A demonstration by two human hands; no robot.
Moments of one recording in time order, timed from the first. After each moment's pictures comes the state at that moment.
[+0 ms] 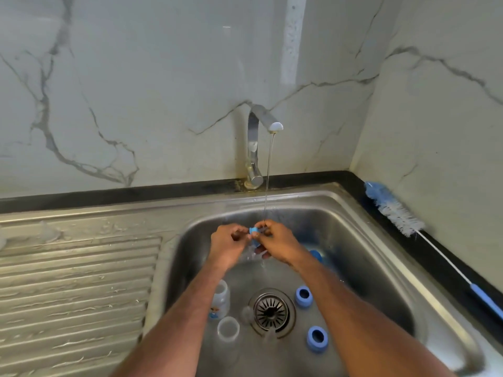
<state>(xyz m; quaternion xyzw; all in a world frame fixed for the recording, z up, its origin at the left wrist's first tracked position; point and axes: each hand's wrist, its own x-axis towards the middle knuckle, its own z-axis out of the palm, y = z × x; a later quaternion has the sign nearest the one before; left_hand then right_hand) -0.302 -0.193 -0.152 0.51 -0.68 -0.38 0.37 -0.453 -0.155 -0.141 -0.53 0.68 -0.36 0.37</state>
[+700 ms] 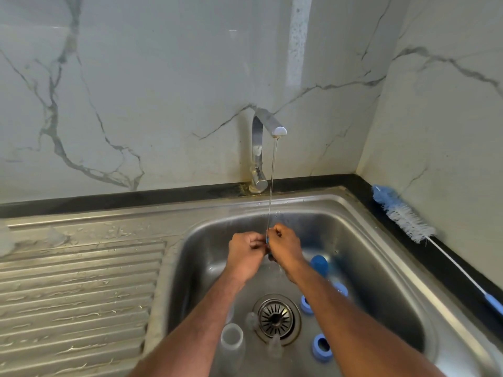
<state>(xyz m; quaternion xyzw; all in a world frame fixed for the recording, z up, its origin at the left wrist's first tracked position) -0.326 -0.170 -0.149 0.43 -0.63 -0.50 0.40 -0.442 -0.155 -0.145 -0.43 0.71 -0.44 0.34</state>
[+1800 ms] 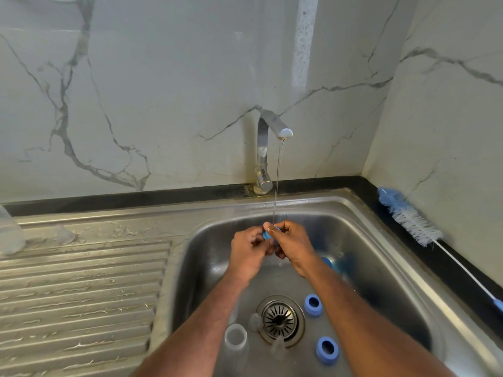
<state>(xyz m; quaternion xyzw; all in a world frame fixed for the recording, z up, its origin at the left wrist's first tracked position) -0.324 -0.175 -0.150 0.36 -0.63 -0.50 0.47 -0.451 -0.153 -0.134 -0.42 0.61 -0.53 0.41</state>
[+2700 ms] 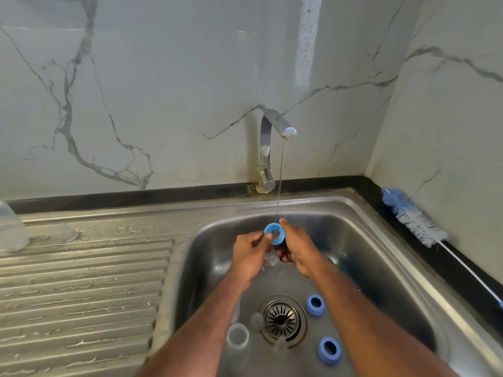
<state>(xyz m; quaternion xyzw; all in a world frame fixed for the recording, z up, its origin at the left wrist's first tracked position) -0.325 -0.176 -0.158 0.43 -0.58 -0.53 0.44 -0.450 -0.154 -0.129 -0.34 0.65 -0.48 0.48</state>
